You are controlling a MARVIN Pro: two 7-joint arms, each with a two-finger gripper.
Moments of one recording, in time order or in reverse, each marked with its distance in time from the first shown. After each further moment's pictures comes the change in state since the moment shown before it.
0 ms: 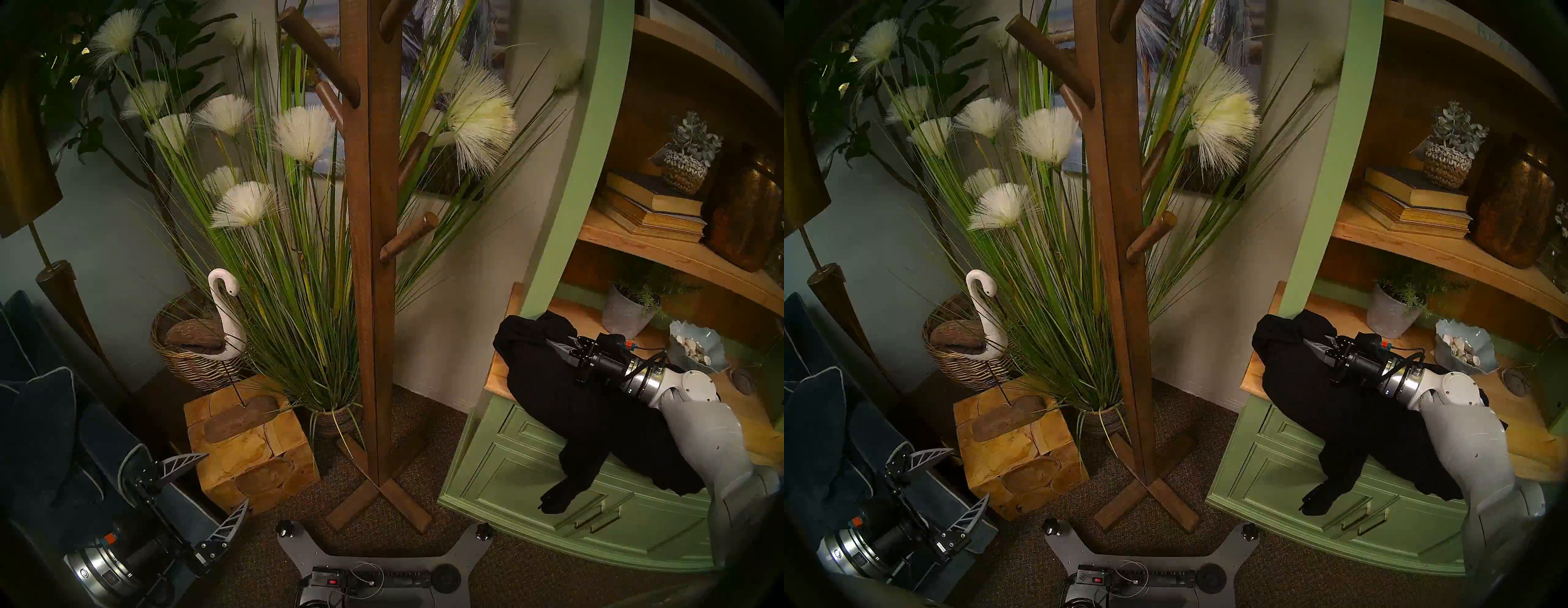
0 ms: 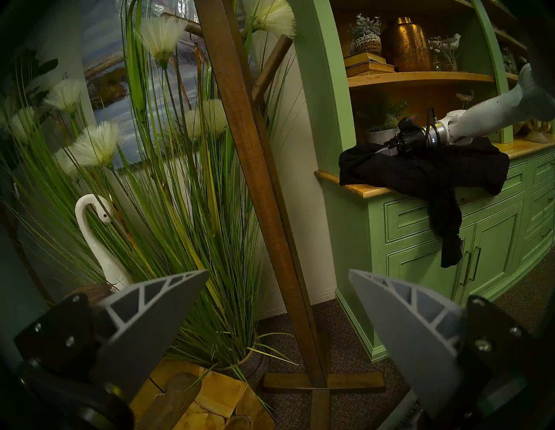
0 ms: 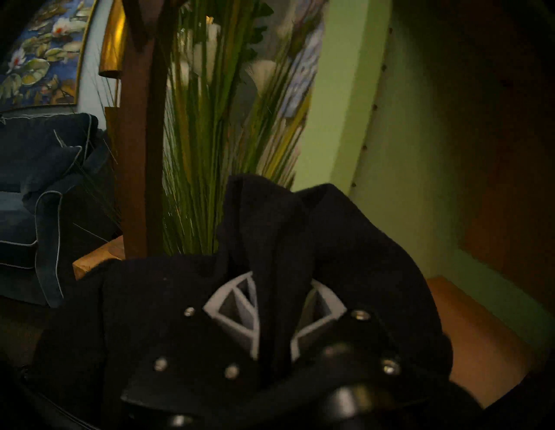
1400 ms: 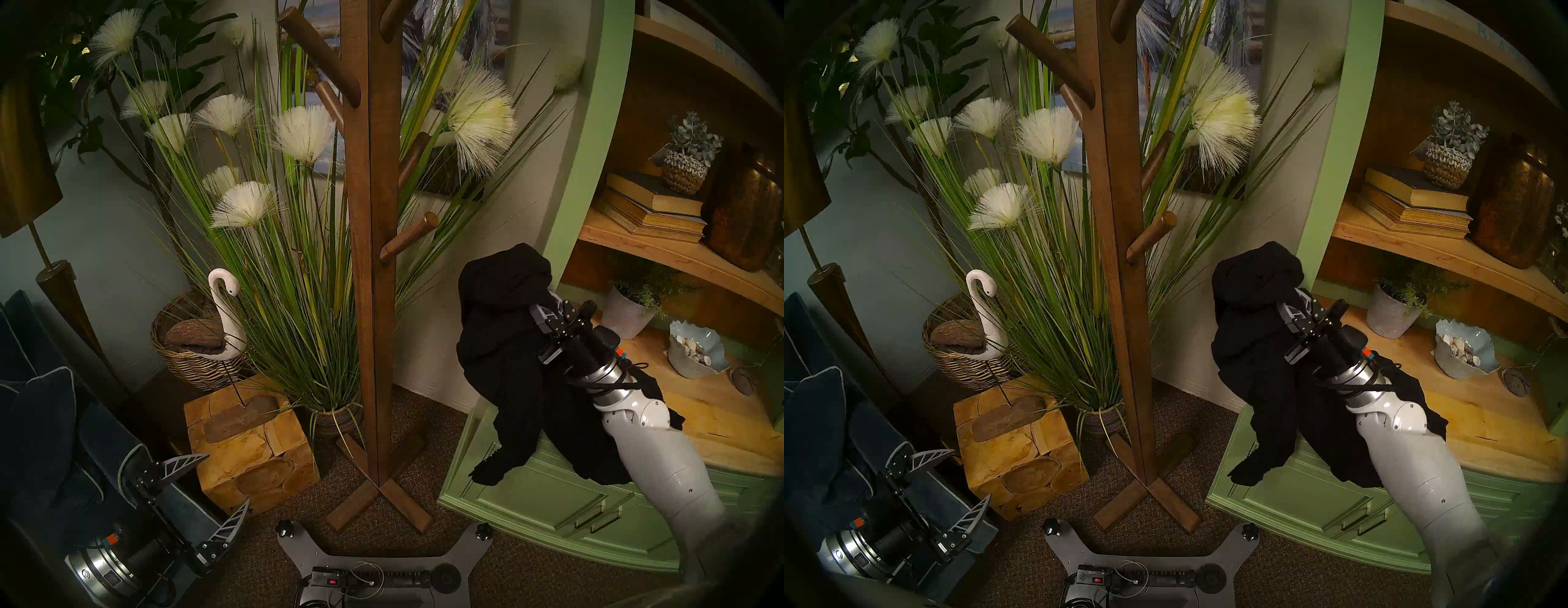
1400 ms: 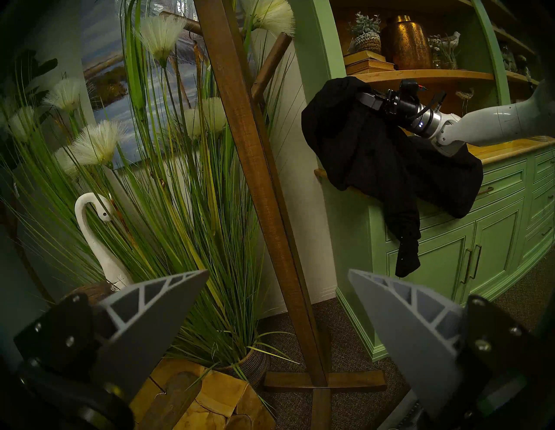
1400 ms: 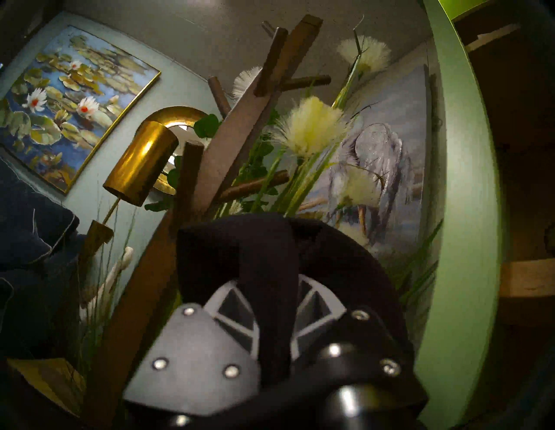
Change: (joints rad) left arm -0.014 -0.010 0.000 0.009 0.012 0.001 -0.010; right arm -0.252 -0.151 -0.026 -0.454 0.152 -0.451 -0.290
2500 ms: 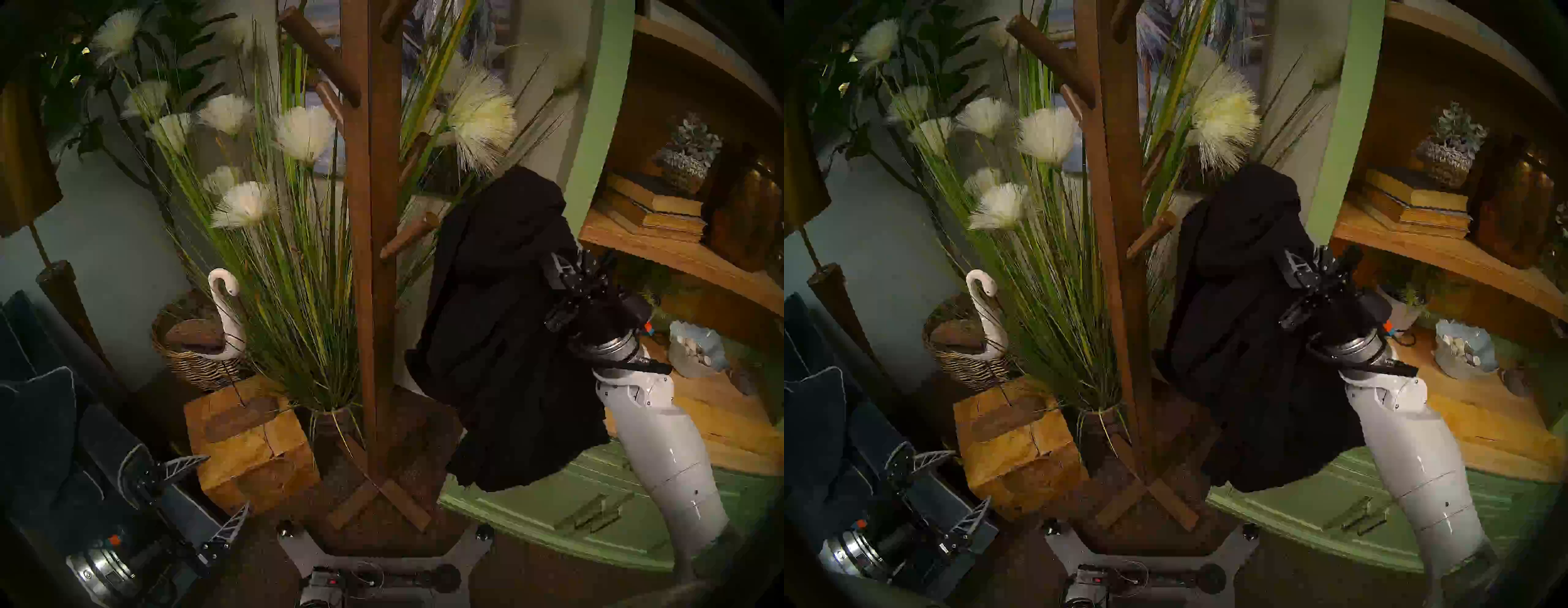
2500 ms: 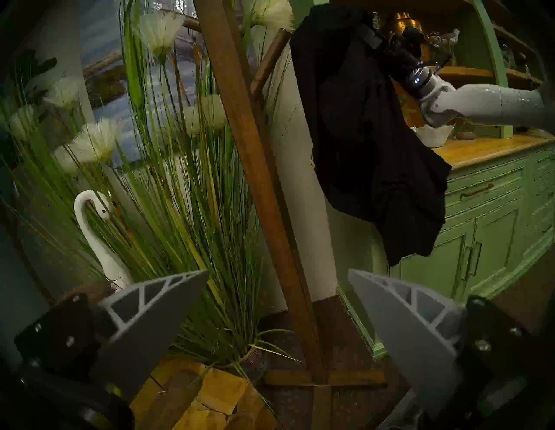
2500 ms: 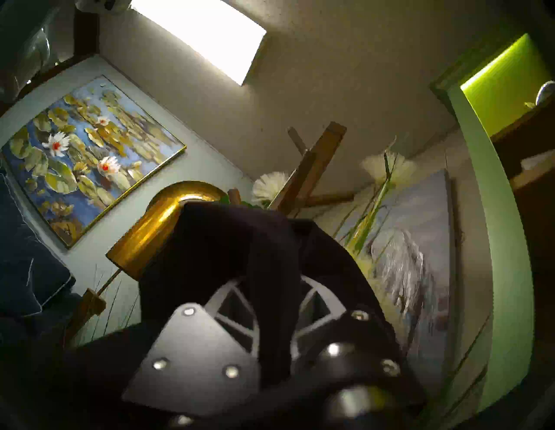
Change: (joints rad) left arm -0.016 -0.007 0.000 0.011 0.014 0.000 -0.008; right arm 0.012 -0.048 0.131 -0.344 0.004 -0.013 -0.017
